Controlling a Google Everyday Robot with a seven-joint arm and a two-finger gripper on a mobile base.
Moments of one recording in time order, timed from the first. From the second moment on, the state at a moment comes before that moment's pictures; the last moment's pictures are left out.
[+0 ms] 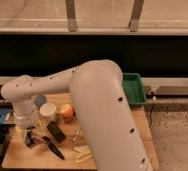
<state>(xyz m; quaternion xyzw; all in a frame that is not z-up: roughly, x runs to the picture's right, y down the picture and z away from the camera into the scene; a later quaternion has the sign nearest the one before) -0.295 0.225 0.700 -0.49 0.17 0.32 0.79</state>
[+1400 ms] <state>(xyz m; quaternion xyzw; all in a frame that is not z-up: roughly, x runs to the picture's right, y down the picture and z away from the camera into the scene) -0.284 0.244 0.754 -0.53 0.17 0.31 0.78</state>
